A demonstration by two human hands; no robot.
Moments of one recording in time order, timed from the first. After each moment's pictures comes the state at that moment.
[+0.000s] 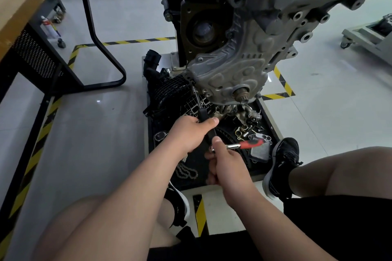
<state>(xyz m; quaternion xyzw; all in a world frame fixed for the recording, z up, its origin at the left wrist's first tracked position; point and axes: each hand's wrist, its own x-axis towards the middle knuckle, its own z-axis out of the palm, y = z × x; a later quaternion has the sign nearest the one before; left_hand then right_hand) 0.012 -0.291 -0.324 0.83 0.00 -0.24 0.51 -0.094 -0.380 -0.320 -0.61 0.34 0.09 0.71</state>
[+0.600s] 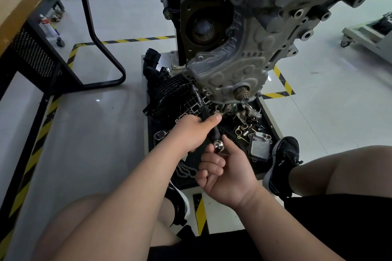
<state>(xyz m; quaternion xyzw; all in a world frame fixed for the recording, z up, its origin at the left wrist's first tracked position) 0.010 -0.294 -0.319 0.83 -0.03 -0.25 0.50 -0.092 -0.385 -0.314 -0.13 0.30 0.22 0.92</state>
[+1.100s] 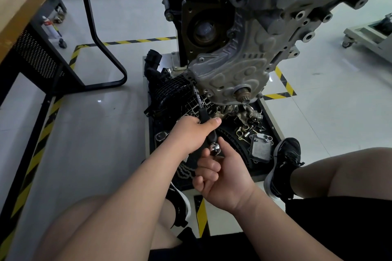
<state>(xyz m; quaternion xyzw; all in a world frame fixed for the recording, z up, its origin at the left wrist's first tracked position) 0.011 -0.291 -0.322 0.85 -0.01 -0.22 0.48 -0.091 -0.375 -0.311 -0.18 0.32 0.22 0.90</state>
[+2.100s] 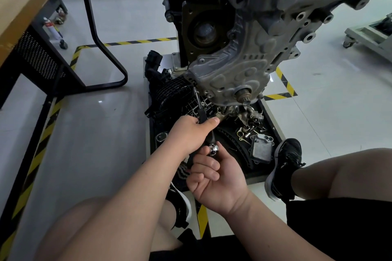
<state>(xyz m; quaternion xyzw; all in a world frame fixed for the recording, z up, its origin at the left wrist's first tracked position) 0.011 -0.289 -0.318 0.86 -0.02 -0.19 0.46 -0.091 -0.368 -0.314 -0.01 0.22 0.25 0.94</state>
